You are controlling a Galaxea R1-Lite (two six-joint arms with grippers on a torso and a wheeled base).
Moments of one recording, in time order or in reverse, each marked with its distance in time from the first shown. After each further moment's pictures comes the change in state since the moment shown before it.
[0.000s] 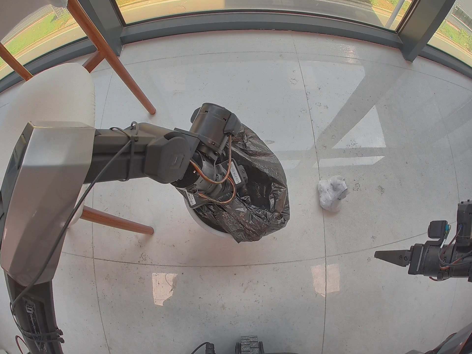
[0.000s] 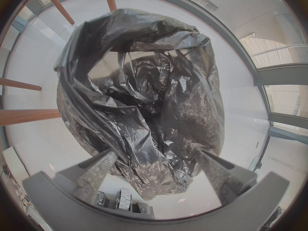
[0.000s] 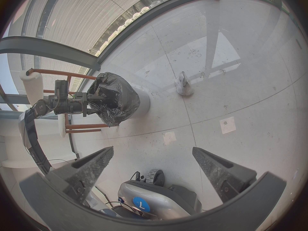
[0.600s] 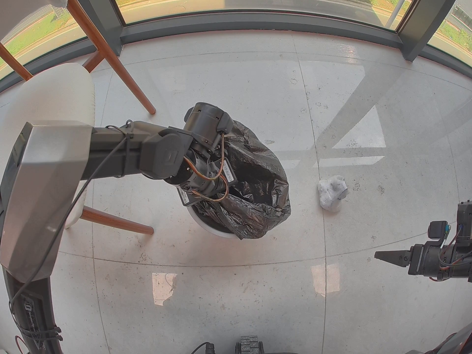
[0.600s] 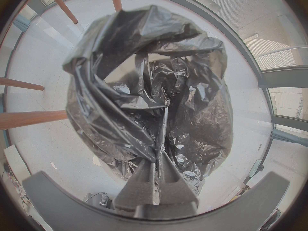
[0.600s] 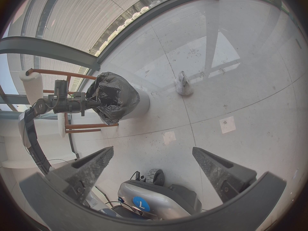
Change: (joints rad) left arm 0.029 0.001 -0.009 0.022 0.002 0.004; right arm -0.002 0.000 0.002 0.001 0.000 0.000
